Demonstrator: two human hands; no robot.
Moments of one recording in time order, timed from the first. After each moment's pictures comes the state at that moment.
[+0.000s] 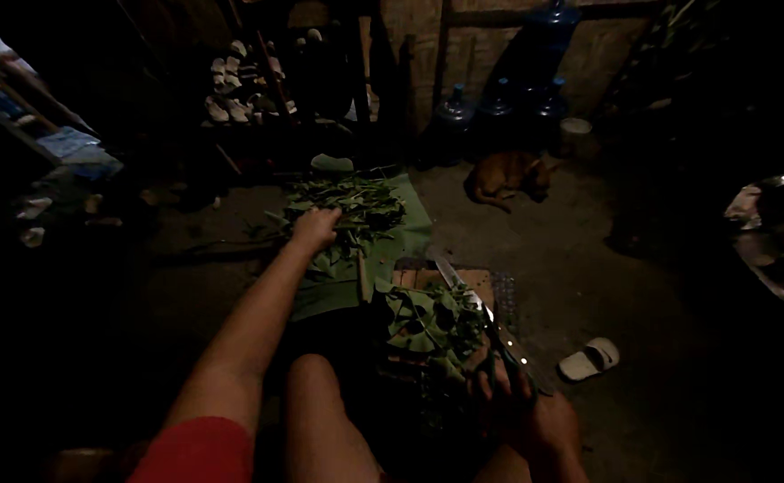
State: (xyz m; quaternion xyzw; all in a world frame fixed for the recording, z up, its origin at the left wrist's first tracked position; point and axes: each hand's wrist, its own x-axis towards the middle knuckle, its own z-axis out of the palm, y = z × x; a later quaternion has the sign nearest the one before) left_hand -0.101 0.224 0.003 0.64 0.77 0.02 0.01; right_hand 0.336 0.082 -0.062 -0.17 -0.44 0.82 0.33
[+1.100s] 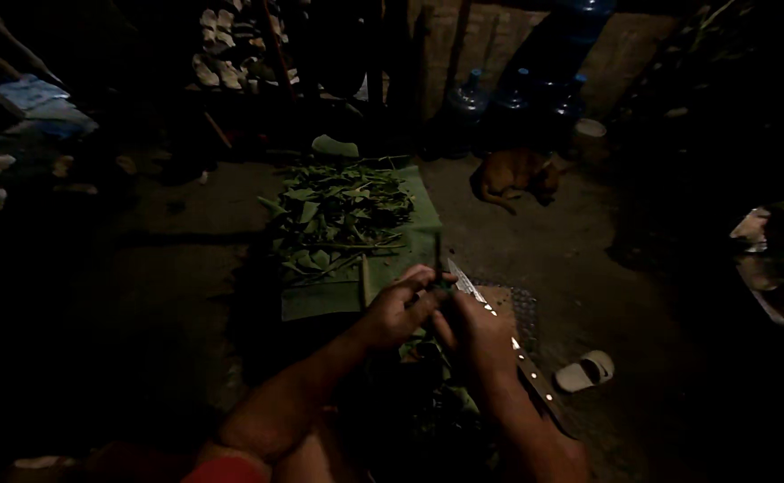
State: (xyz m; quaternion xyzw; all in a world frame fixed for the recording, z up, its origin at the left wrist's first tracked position) left_hand 0.043 0.124 0.002 0.67 0.46 0.47 0.34; right_hand 0.211 0.144 -0.001 -0.40 -0.84 0.12 0.36
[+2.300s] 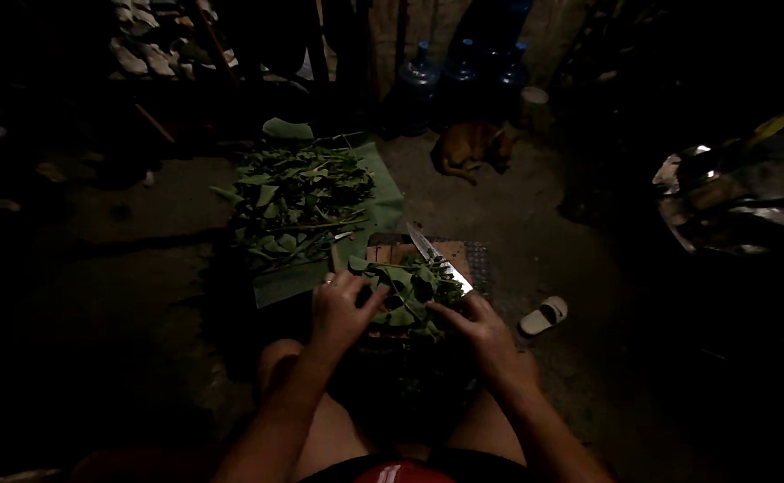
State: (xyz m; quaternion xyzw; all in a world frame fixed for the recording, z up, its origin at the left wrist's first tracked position) left_hand 0.058 0.068 -0.042 0.65 0.70 0.29 0.07; right_hand 0.312 0.097 -0.048 -0.38 -0.87 0.10 0.29
